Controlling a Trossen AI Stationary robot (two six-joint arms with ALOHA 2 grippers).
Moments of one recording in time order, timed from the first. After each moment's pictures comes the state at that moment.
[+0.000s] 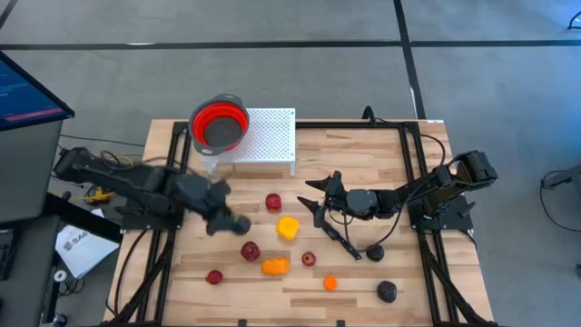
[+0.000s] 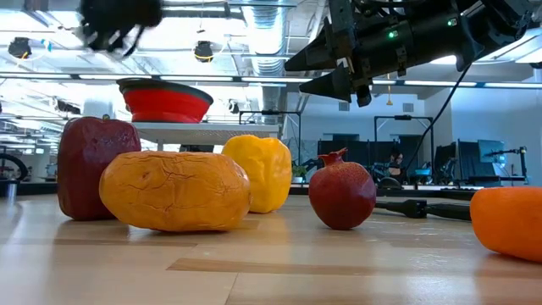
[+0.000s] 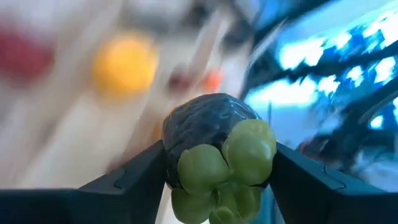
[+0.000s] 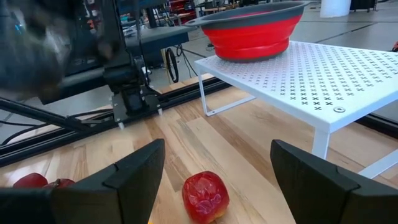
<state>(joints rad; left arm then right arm) -0.21 0.90 0.81 -0.44 0.07 -0.88 0.20 1.57 0.62 0.79 0.57 0.29</state>
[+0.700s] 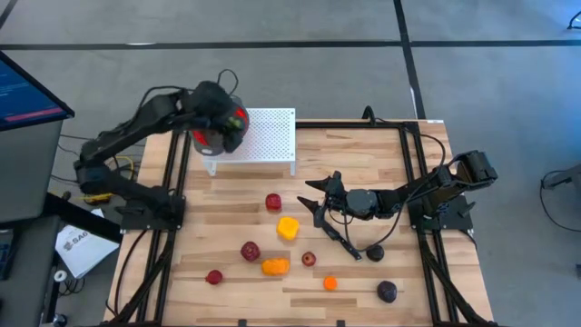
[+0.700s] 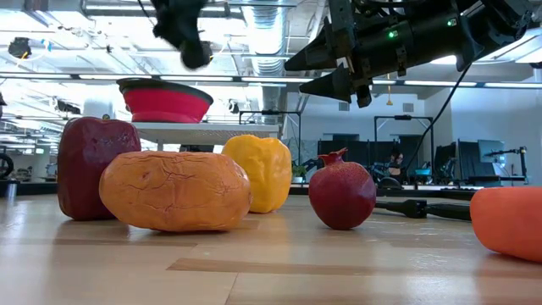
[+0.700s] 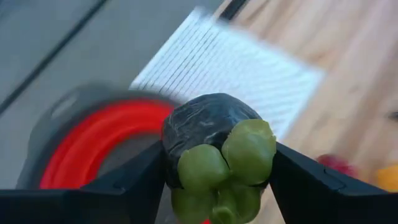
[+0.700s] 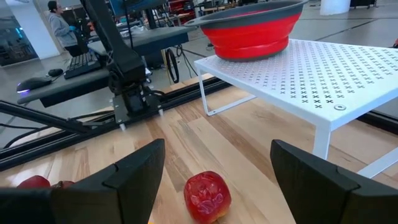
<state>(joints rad) 0.52 1.33 1.52 -1.10 -0.21 -0.02 0.20 1.57 0.62 0.79 0.57 0.31</state>
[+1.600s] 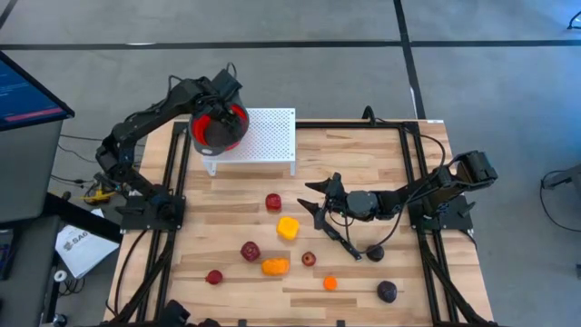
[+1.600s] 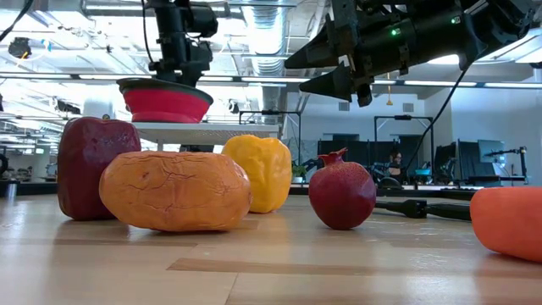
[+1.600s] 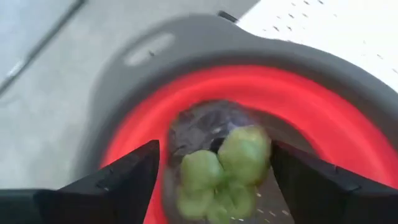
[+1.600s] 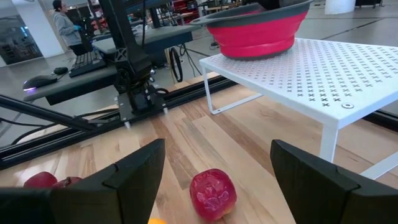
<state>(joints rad) 0.73 1.55 1.52 -1.11 -0.36 -0.04 0.21 1.57 0.62 0.79 0.57 0.31</state>
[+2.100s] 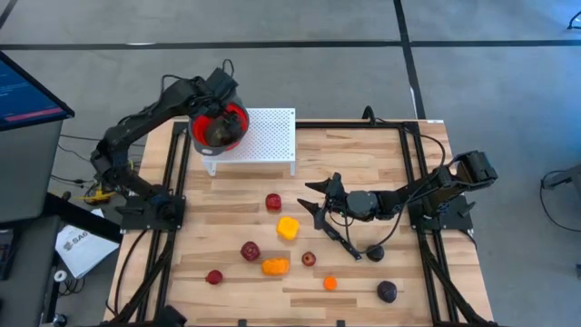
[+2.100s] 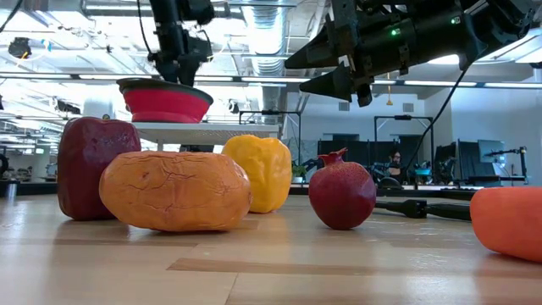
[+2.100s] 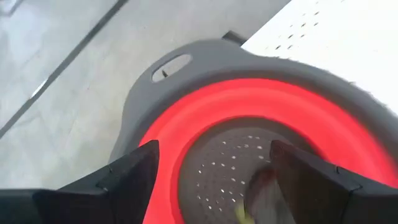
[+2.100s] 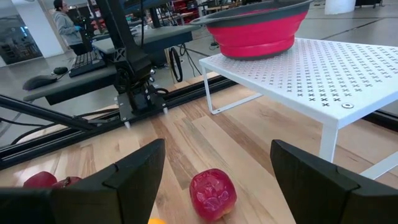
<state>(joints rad) 0.70 1.48 1.52 -1.09 -0.40 0.00 0.21 1.57 0.62 0.79 0.57 0.31</state>
